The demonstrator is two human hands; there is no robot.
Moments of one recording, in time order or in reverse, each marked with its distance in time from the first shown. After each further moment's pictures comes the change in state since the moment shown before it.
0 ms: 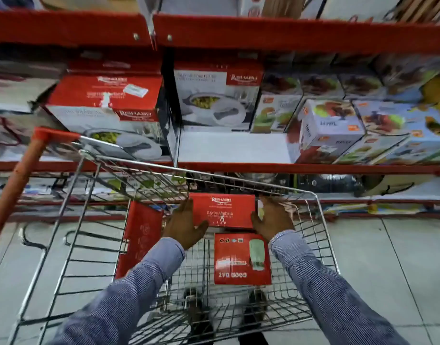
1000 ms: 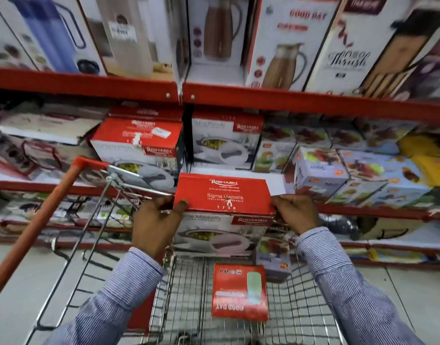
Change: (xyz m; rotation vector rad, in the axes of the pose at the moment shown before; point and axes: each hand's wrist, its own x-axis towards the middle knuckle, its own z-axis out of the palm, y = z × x) left_hand -0.087 0.081 -0.145 -0.546 0.574 -0.172; right_hand -0.023 -0.037 -0.124 0.602 0.258 0.062
